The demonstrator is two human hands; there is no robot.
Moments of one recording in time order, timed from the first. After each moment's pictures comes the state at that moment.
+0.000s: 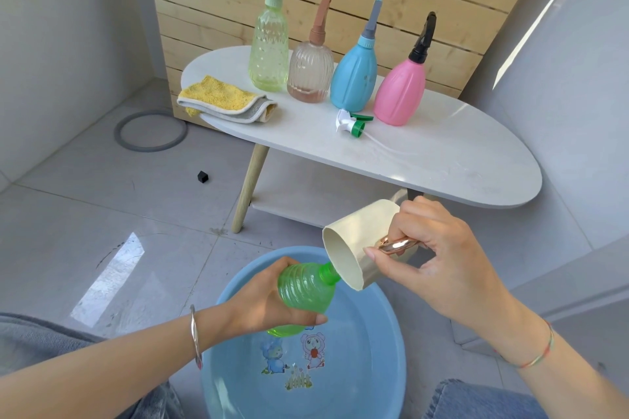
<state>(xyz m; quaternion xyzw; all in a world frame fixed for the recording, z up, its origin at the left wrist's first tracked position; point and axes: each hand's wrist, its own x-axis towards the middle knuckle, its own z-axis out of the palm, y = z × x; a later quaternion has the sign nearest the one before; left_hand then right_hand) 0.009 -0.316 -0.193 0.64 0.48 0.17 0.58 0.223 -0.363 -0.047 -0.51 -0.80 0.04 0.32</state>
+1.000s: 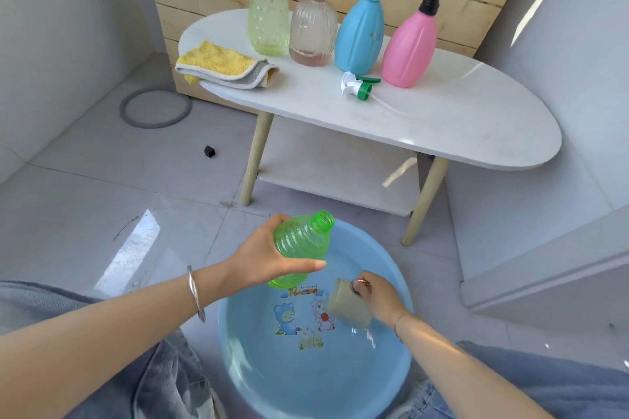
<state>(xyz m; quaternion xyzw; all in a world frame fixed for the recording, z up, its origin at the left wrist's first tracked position) -0.001 -0.313 -0.187 0.62 0.53 0.20 0.55 0.252 -0.367 -0.316 -0.76 -0.54 0.36 0.08</state>
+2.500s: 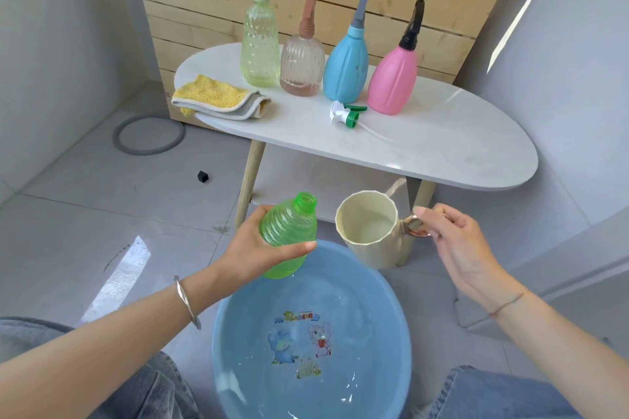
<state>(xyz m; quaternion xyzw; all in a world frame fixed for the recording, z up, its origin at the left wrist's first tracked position) 0.003 -0.292 -0.150 0.58 0.52 0.32 0.55 0.274 -0.347 -0.102 -0.57 -0.39 0.44 0.58</state>
